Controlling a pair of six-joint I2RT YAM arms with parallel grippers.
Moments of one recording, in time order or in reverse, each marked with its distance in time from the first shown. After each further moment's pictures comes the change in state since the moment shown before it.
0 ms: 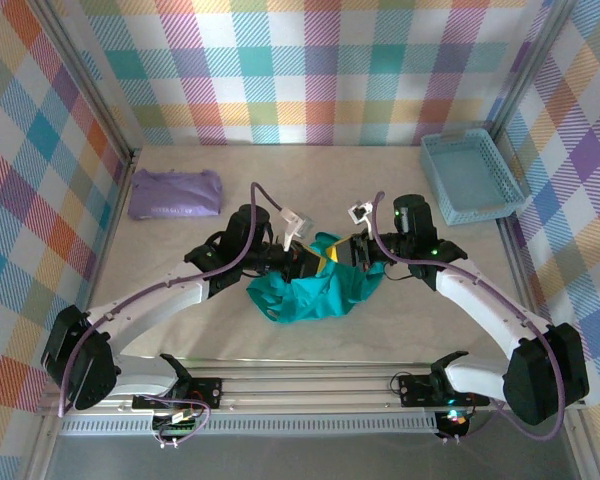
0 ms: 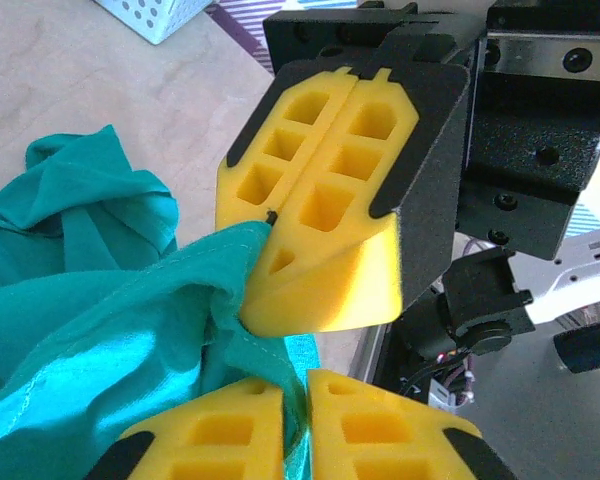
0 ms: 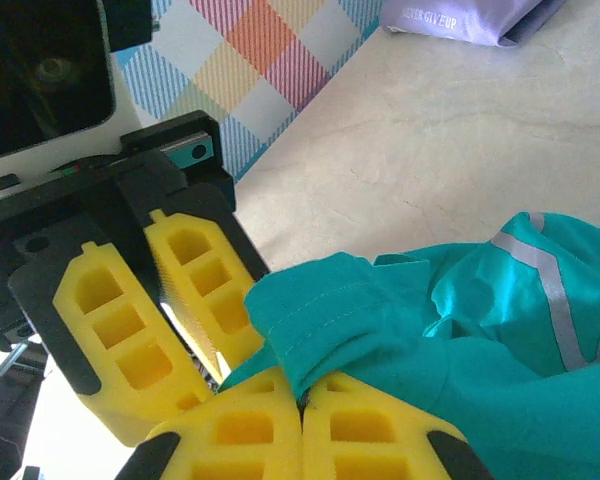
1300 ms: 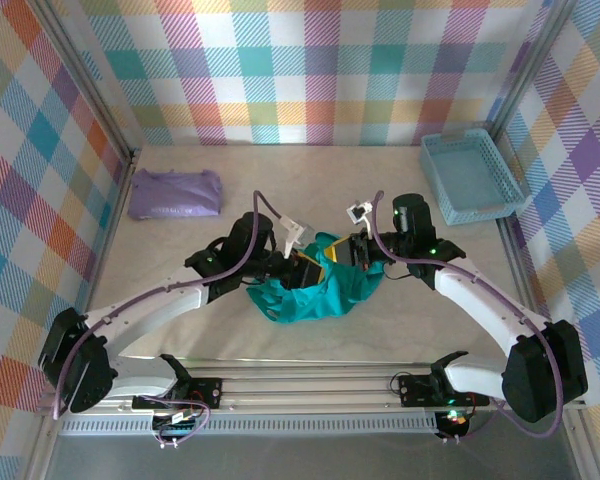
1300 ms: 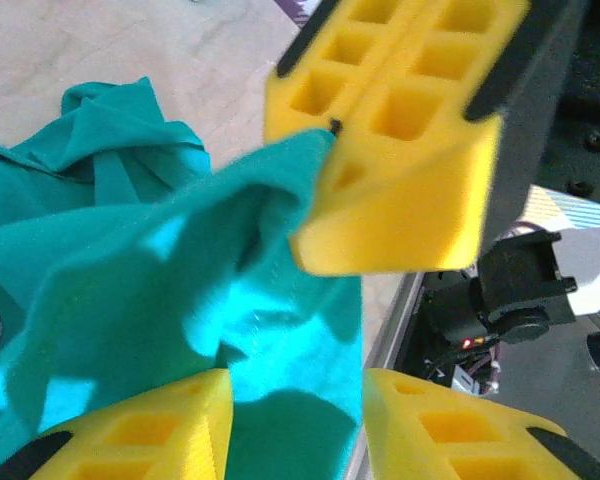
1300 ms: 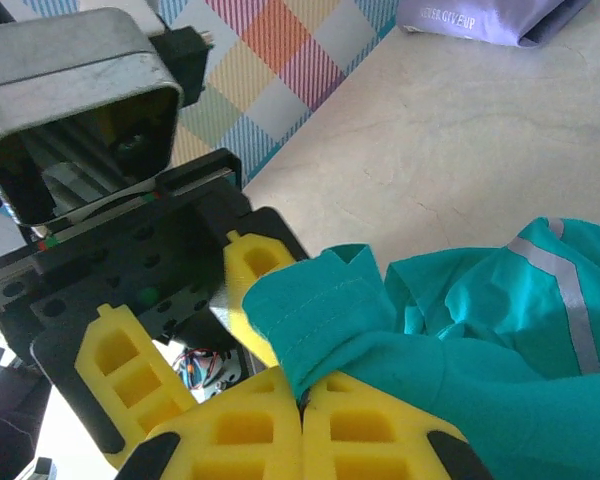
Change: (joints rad) left arm -0.037 -0.009 -0.021 -0.064 -0.093 -0.018; right arm 0.001 0.014 0.000 0.027 -0.034 0.007
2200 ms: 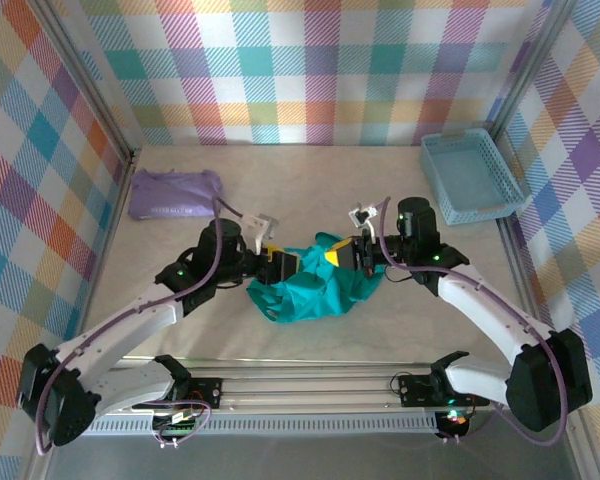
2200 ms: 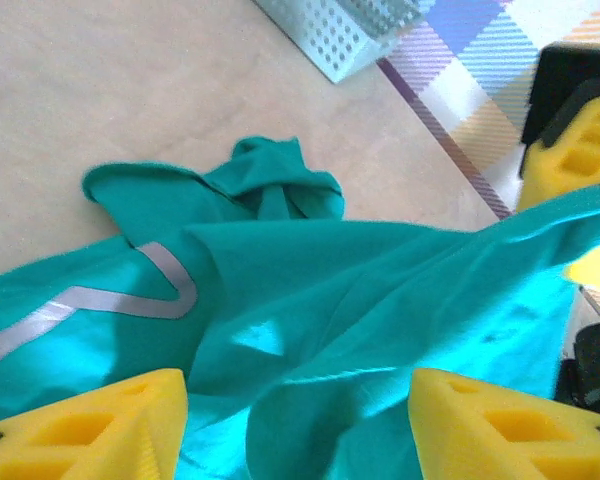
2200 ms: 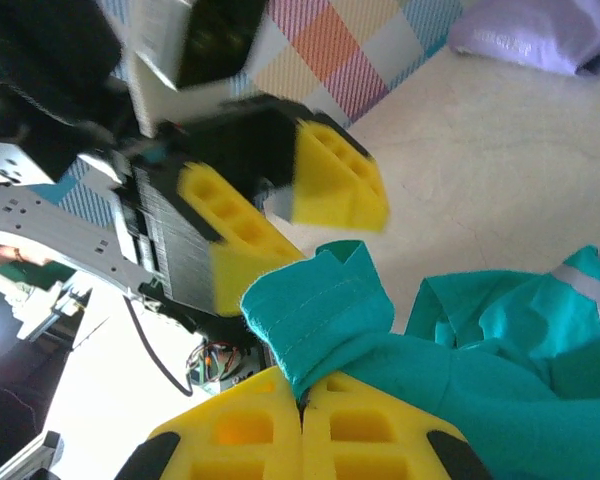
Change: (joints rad) left arm 0.107 -0.235 -0.128 -0.026 -0.203 -0.043; right arm 0.000 -0.039 -0.042 0.070 -0.070 -0.012
